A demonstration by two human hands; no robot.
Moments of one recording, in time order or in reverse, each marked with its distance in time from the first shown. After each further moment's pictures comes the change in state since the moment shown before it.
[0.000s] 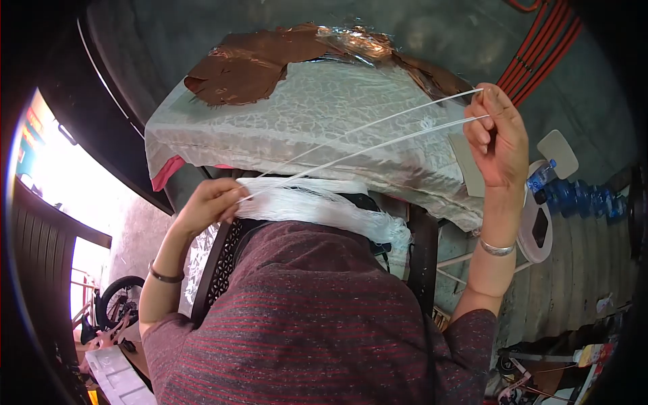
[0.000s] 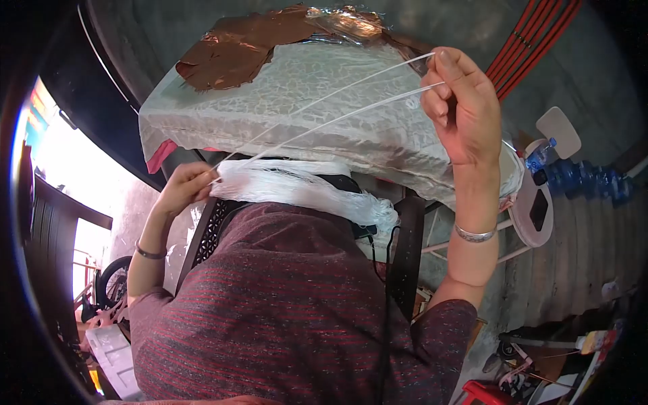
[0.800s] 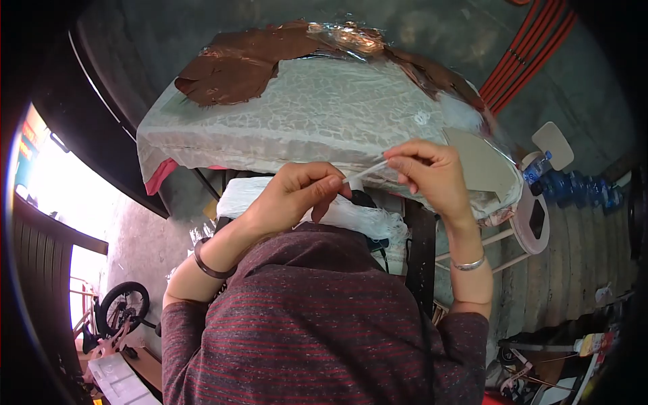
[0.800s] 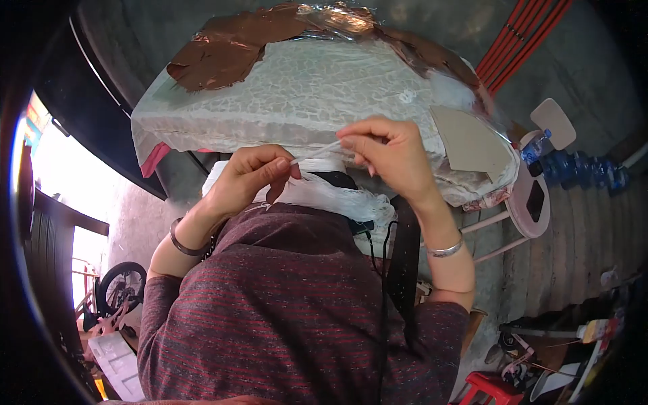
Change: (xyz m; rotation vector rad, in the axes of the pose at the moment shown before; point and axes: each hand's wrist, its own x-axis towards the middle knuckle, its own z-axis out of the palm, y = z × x) left_hand 0.049 0.061 0.104 -0.200 -0.270 0.261; right_hand -0.040 0.064 0.017 -0.634 -0.065 0.218
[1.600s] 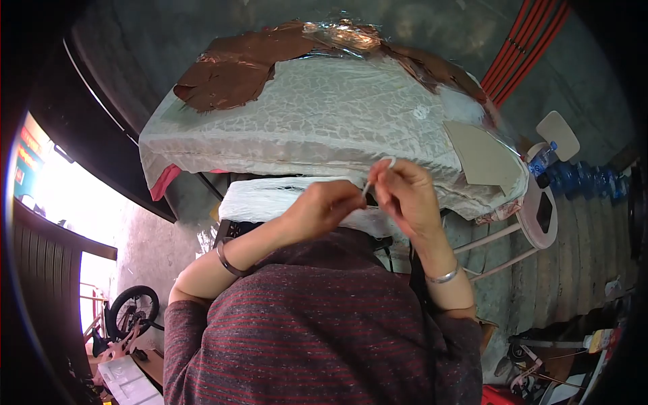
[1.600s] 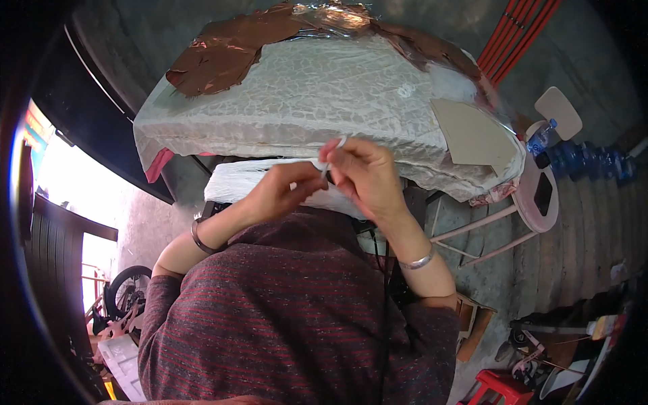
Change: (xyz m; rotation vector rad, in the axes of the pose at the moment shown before) left_hand 0.022 -0.040 0.028 0.466 0.052 0.135; right_hand -0.021 0.042 0.029 0.812 -0.091 0.118
